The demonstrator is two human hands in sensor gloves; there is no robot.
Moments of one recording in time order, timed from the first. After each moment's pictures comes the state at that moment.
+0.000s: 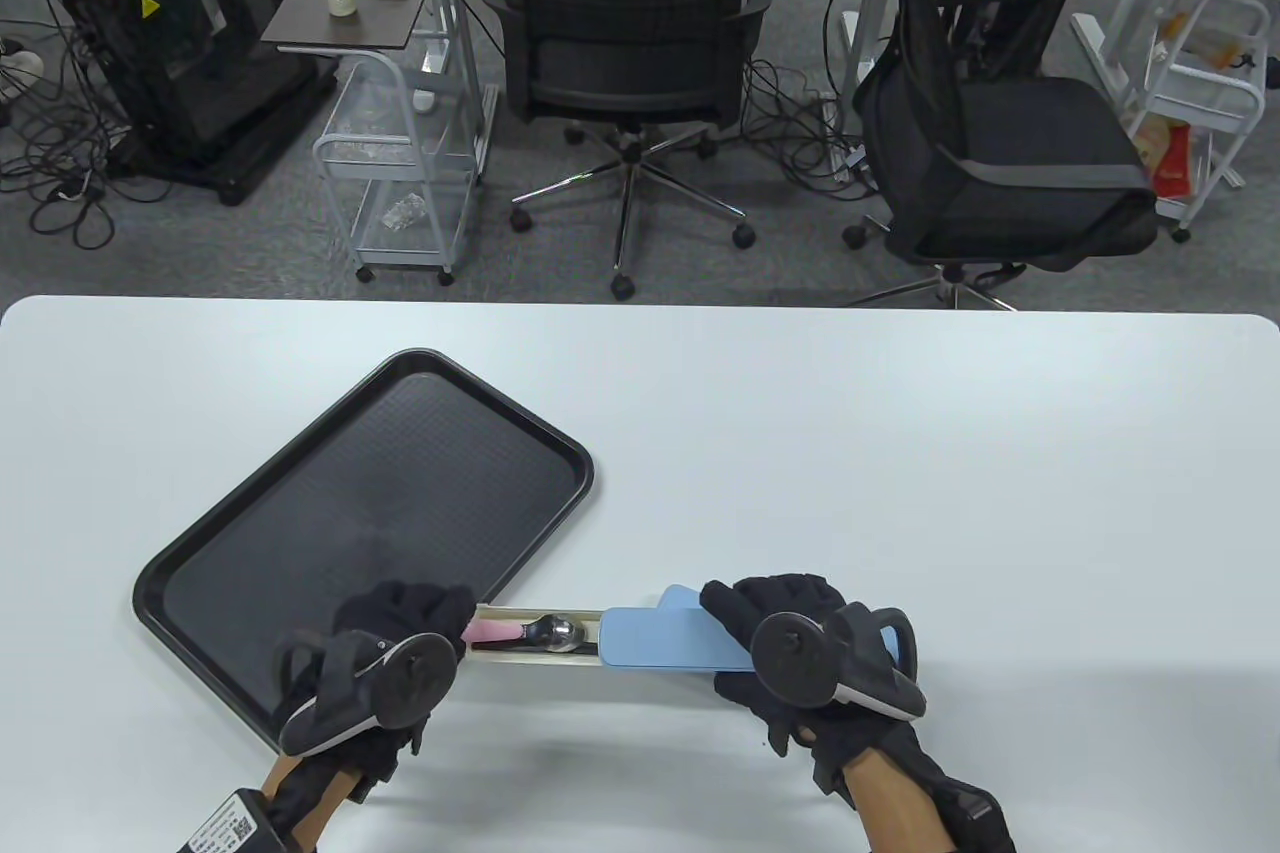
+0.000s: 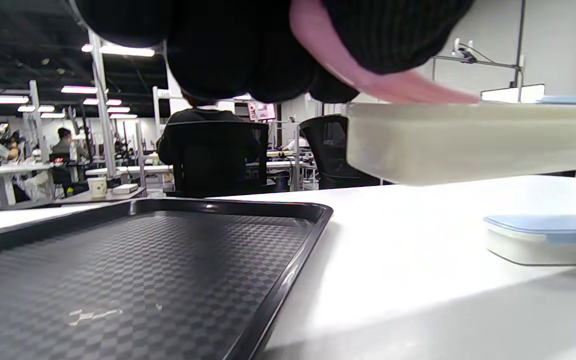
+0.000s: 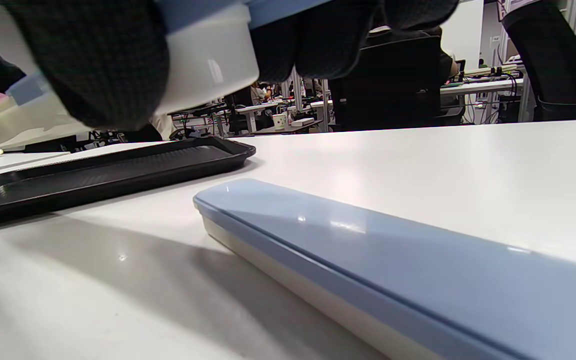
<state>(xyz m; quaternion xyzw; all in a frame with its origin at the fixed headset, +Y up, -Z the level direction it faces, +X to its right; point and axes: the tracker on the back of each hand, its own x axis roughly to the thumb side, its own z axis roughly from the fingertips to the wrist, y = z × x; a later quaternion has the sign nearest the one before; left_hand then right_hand) -0.222 -0.694 -0.250 0.06 -0.18 -0.02 0.98 0.111 -0.705 -0.264 0.22 0.02 0.97 0.10</state>
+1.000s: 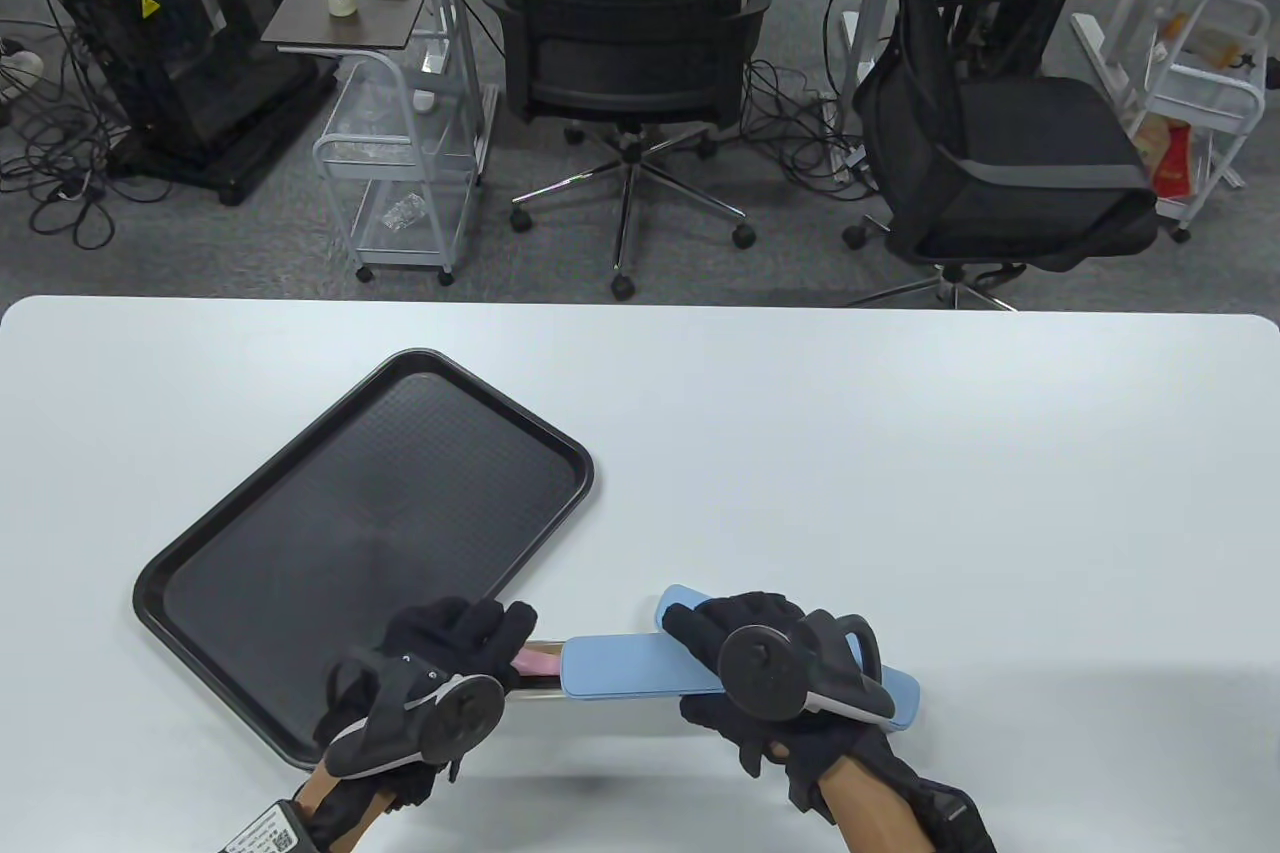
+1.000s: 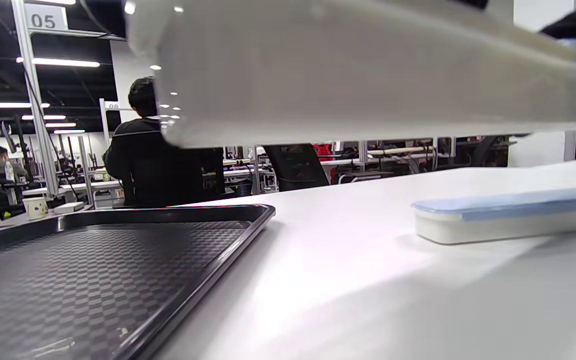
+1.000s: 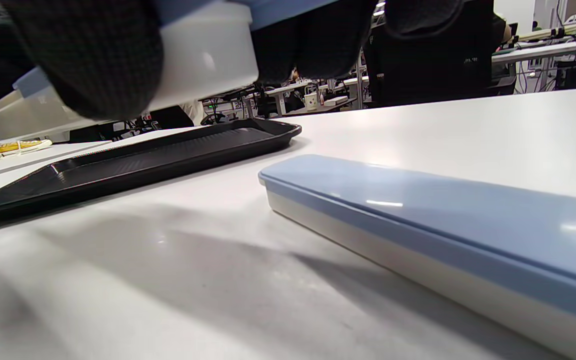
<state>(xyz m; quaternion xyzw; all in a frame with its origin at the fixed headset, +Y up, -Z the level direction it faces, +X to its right) -0.195 -0.700 -0.239 0.07 -0.23 -0.02 0.97 0.088 -0.710 -0.258 0.27 0.05 0.96 0.12</state>
